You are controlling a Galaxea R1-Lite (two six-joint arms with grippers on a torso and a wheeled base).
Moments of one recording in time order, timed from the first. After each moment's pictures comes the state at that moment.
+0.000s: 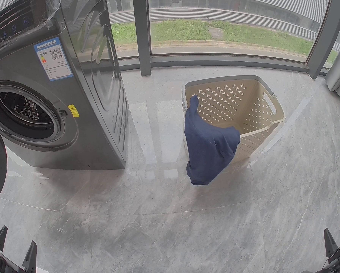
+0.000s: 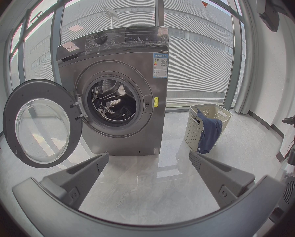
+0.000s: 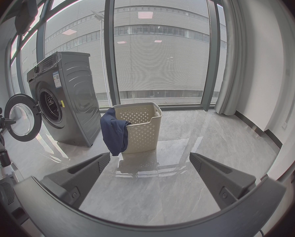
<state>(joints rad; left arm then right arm) 0.00 0.02 -0.02 0.00 0.00 0.01 0.00 0.02 -0.02 0.00 0.01 -0.01</state>
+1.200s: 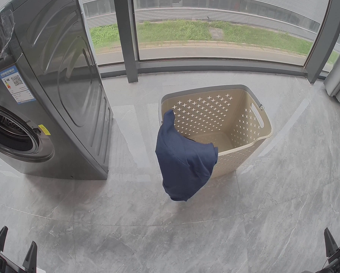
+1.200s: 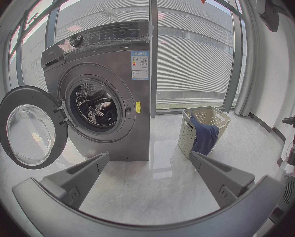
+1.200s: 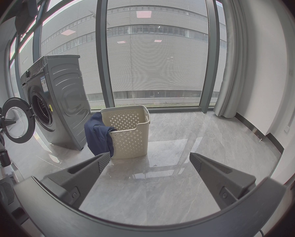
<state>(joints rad) 0.00 0.02 -0.02 0.00 0.00 0.01 0.00 0.02 -0.02 0.00 0.01 -0.01</state>
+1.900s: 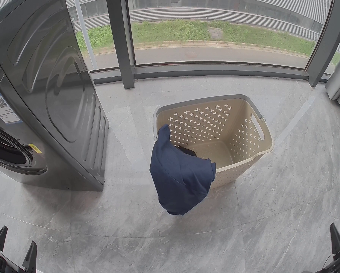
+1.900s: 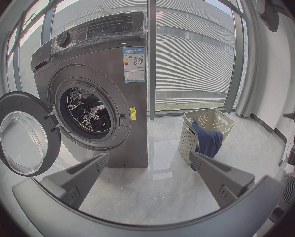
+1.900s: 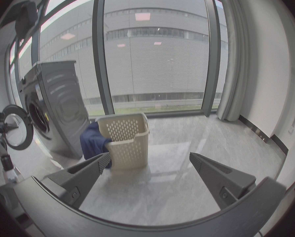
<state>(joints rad) 0.00 0.02 -0.02 0.00 0.00 0.01 0.00 0.02 -0.05 -0.02 0.03 0.02</state>
